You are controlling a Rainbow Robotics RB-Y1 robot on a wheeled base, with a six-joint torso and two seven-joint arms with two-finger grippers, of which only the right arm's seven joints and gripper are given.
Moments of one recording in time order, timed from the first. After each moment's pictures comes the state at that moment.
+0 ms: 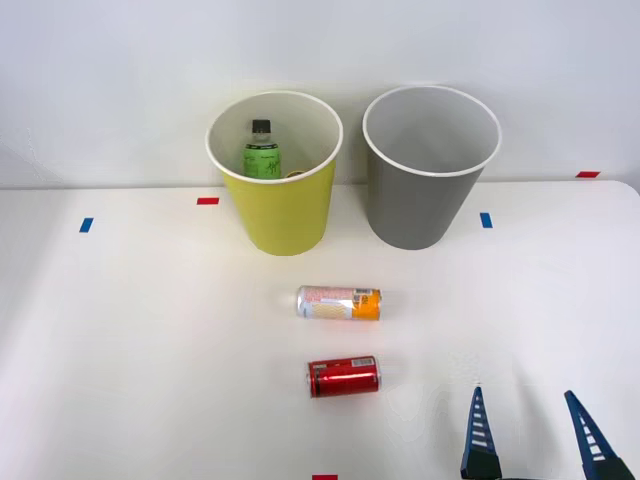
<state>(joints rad) 0.87 -0.06 0.22 -1.82 0.01 -0.73 1.56</state>
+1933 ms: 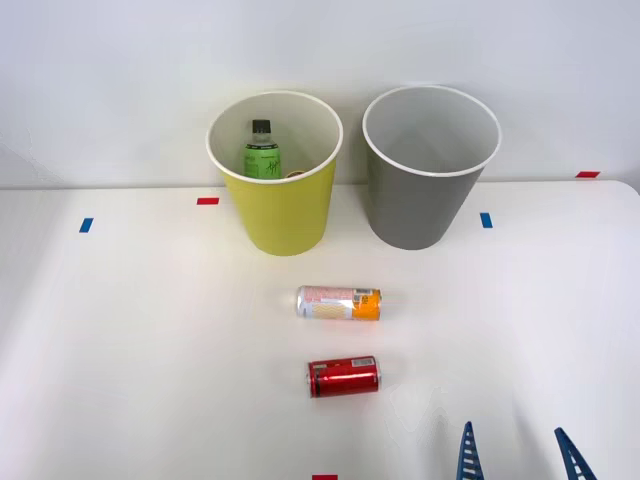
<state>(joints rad) 0.93 -0.16 0.36 -1.81 -0.21 -0.76 1.73</state>
